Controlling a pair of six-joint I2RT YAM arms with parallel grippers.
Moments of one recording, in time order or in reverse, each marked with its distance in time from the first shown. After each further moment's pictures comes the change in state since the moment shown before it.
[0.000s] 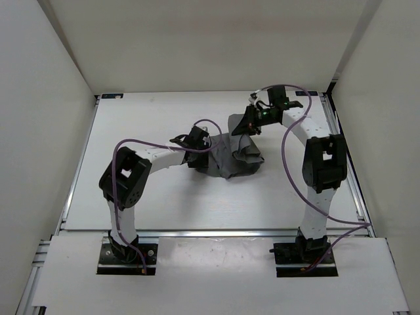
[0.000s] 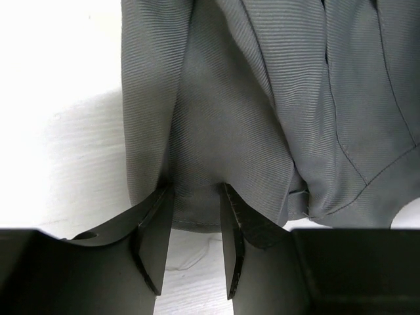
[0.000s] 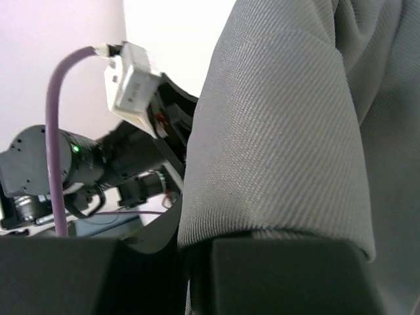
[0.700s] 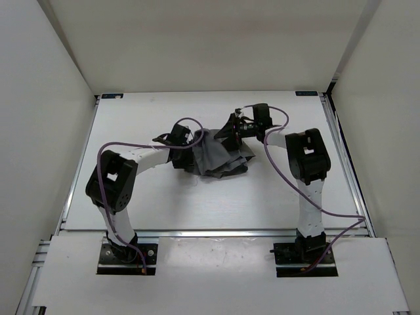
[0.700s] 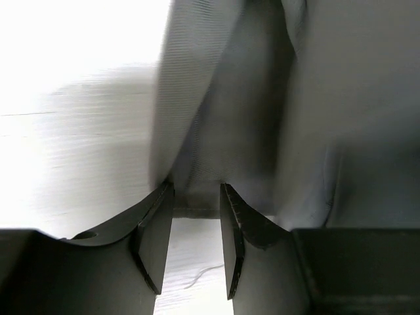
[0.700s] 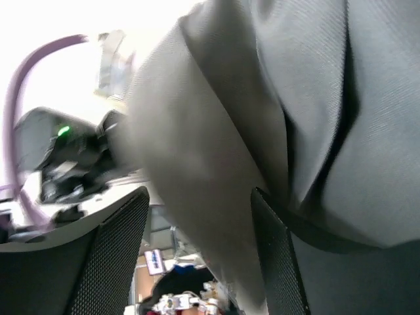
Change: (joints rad) left arm 0.133 -0.106 -0.107 -0.035 0.051 -0.009; right arm 0.099 0.193 -0.219 0.777 -0.230 0.553
